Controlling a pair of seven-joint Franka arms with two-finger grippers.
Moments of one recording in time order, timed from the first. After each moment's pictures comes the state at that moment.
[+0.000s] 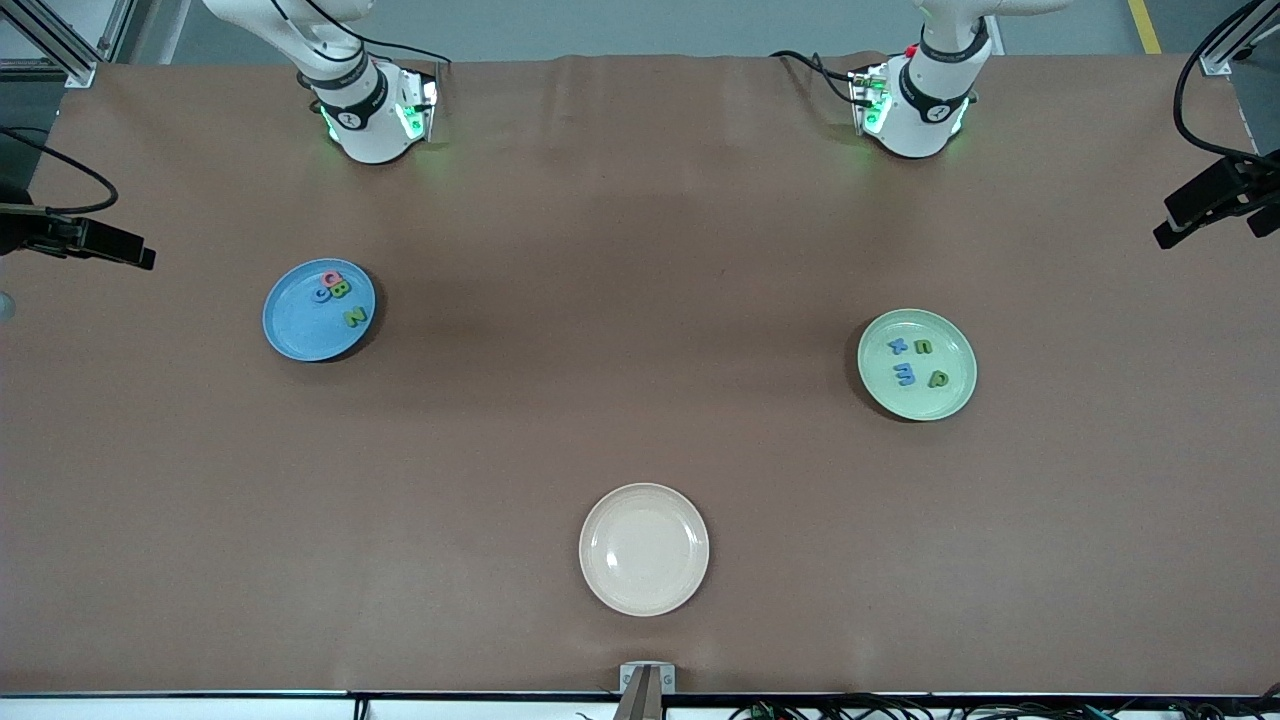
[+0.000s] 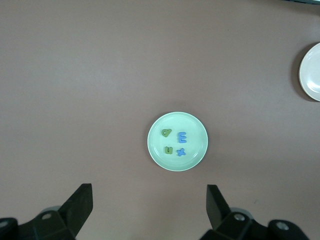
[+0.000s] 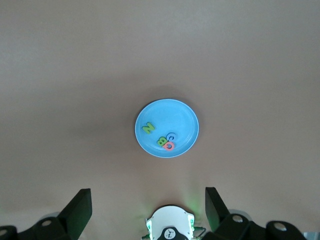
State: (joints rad) left arm -0.04 -0.03 0.05 -1.48 -0.02 1.51 -0.12; right arm 0.02 0.14 -0.08 -1.35 0.01 1.25 0.09
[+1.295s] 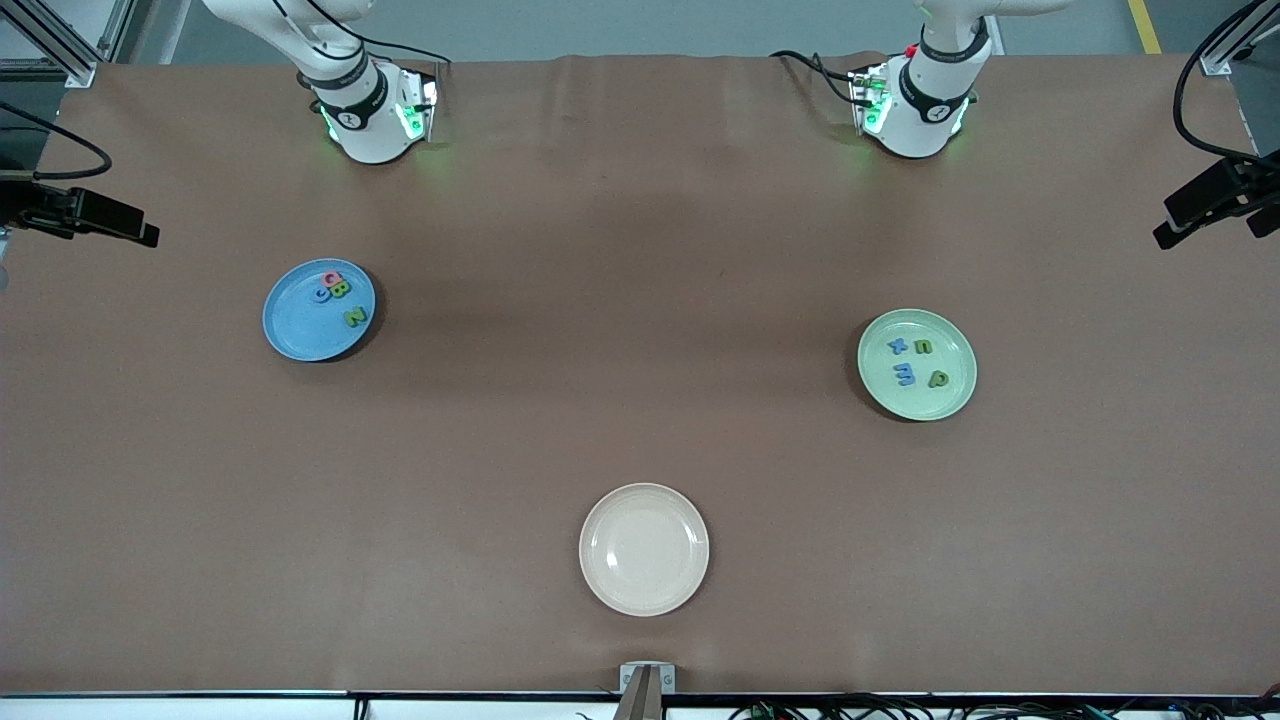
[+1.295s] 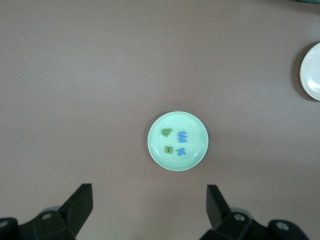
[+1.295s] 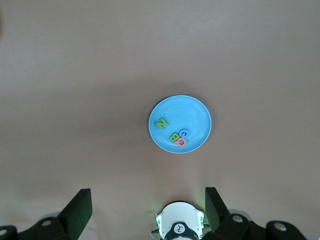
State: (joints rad) left arm -0.04 -0.03 0.05 -1.48 -0.02 1.51 -0.12; right arm 0.02 0.11 -0.08 -1.35 0.06 1.23 0.09
